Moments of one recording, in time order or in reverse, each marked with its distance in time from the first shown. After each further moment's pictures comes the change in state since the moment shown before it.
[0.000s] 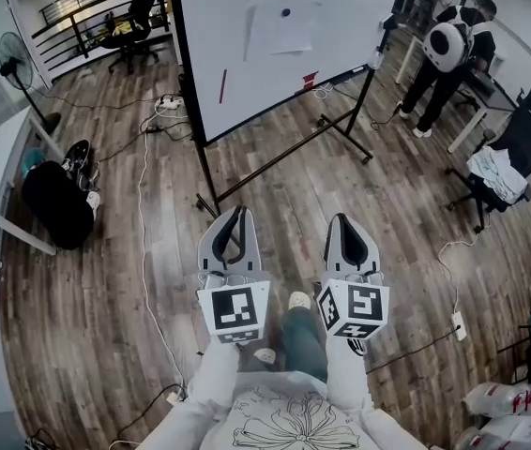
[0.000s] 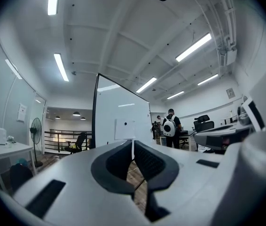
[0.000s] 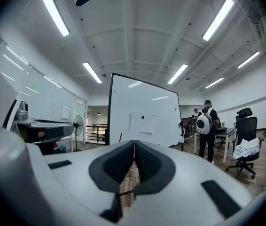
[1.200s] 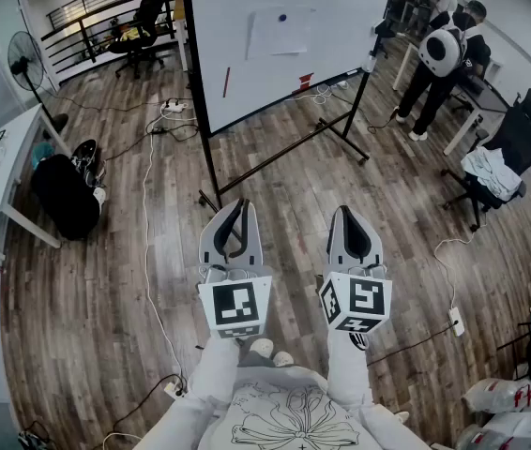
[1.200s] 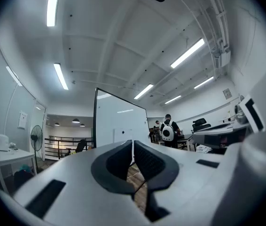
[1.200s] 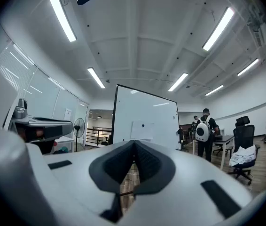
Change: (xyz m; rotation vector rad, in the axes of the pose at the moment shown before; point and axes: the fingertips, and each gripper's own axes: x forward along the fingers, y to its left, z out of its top) left arm -0.107 -0.035 0.044 0.031 -0.073 -0.007; right arm -0.111 0.011 0.036 -0.041 -0.066 -0.004
